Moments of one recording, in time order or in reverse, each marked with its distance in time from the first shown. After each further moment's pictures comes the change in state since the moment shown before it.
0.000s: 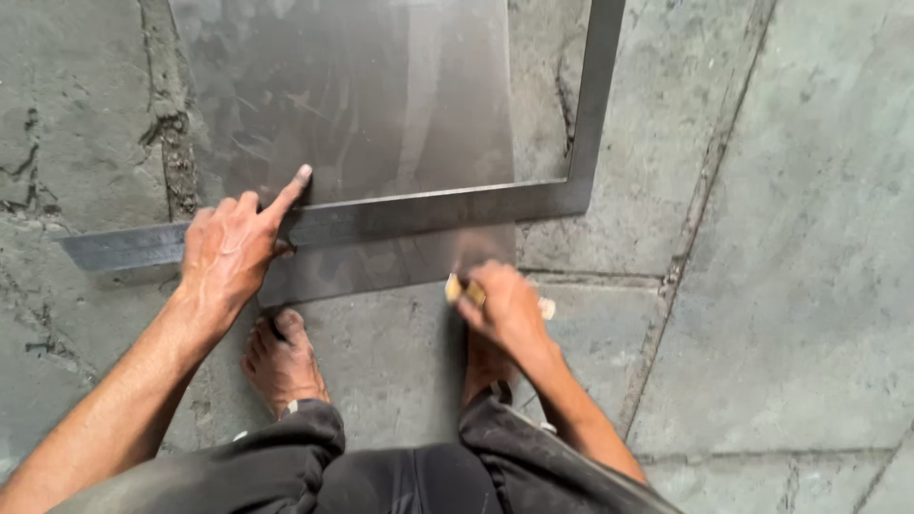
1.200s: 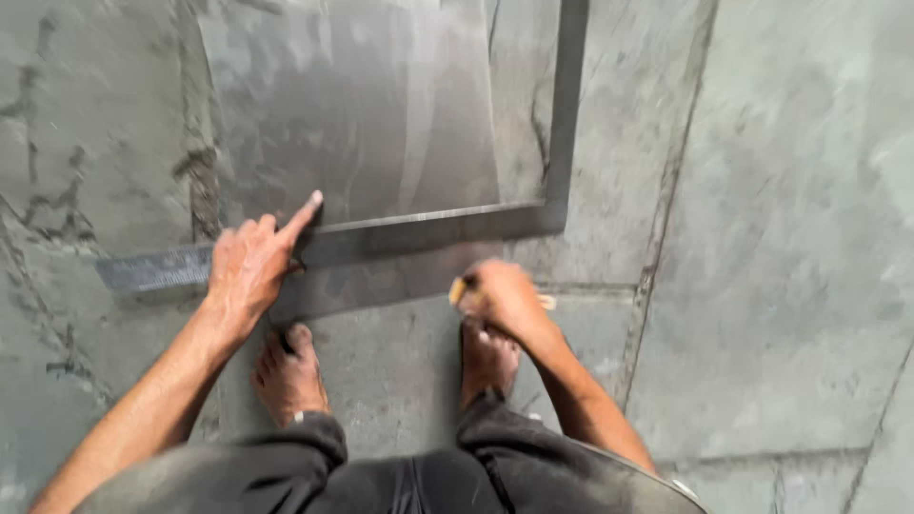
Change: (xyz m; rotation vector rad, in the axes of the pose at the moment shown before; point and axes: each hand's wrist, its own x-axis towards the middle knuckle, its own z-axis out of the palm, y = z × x) left_hand -0.007 -0.001 0.001 -0.005 -0.012 0.007; right_hand 0.018 0.048 0.003 -0.203 -0.108 0.251
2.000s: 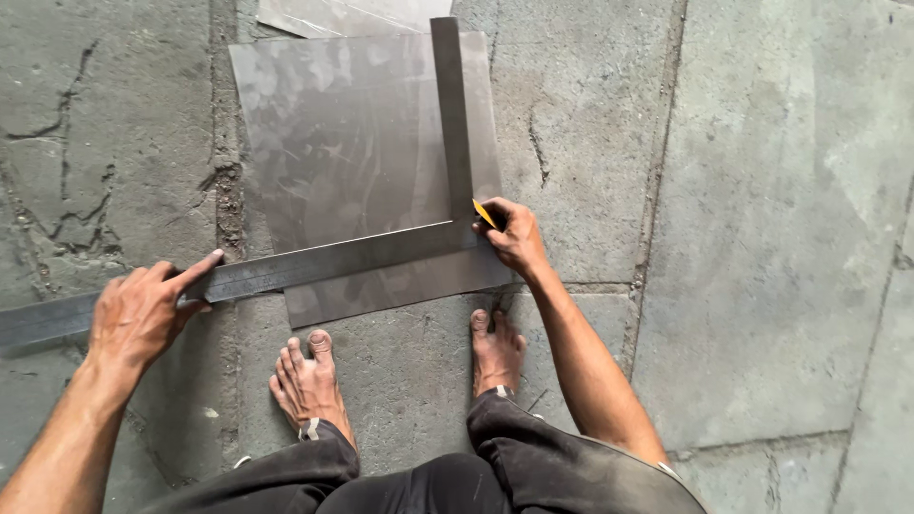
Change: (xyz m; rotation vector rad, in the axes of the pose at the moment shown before) left_hand -0.082 -0.144 0.063 0.078 0.004 -0.089; right_hand 0.065 -0.008 -0.018 0.656 0.213 -0.054
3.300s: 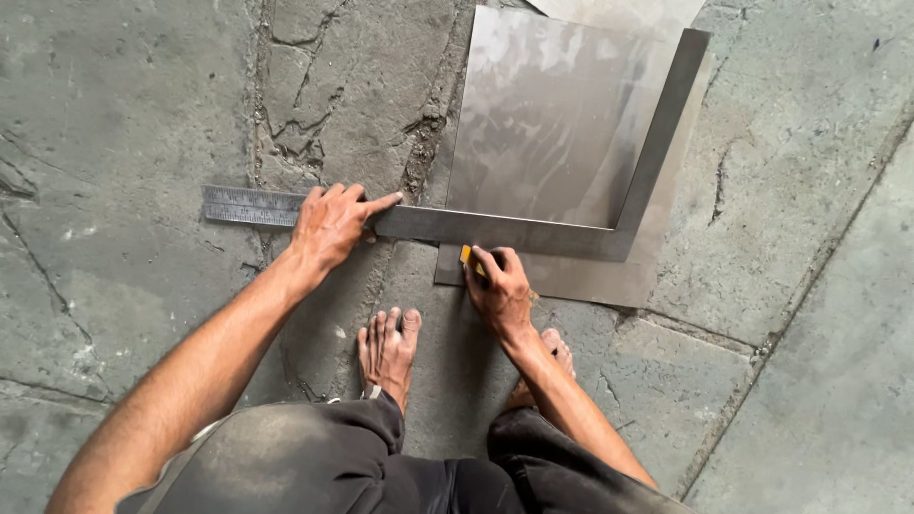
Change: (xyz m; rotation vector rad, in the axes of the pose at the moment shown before) left_hand 0.005 -0.016 0.005 -0.326 0.114 0.044; right_hand -0.081 -0.113 0.228 -0.346 0.092 -0.446
